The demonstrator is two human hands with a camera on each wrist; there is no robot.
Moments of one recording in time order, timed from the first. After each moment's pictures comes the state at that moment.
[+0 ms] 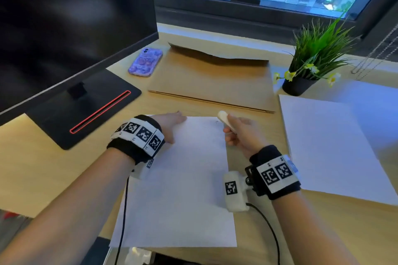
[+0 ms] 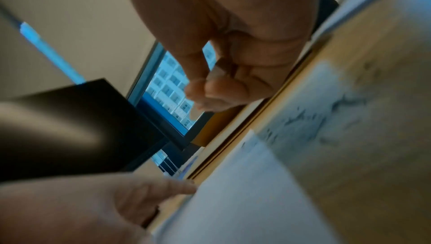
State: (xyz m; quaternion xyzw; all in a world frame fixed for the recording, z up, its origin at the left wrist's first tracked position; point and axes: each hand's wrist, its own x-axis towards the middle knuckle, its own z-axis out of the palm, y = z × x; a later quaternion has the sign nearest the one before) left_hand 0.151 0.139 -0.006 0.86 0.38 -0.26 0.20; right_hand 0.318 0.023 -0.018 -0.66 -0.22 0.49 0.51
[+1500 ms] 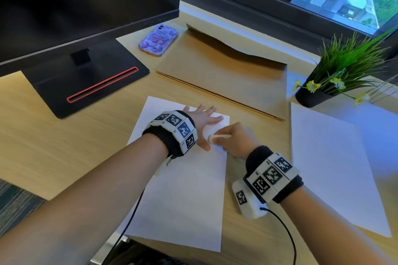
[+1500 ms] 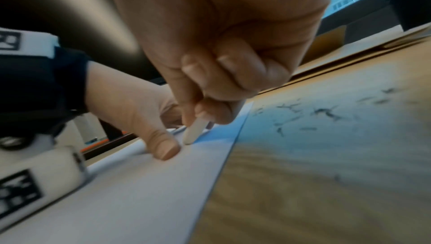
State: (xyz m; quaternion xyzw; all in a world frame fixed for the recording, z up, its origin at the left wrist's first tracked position) left_hand 0.198 0.126 -0.036 0.89 0.32 -0.25 0.20; right_hand 0.316 0.039 -0.032 -0.78 -0.51 0.36 0.11
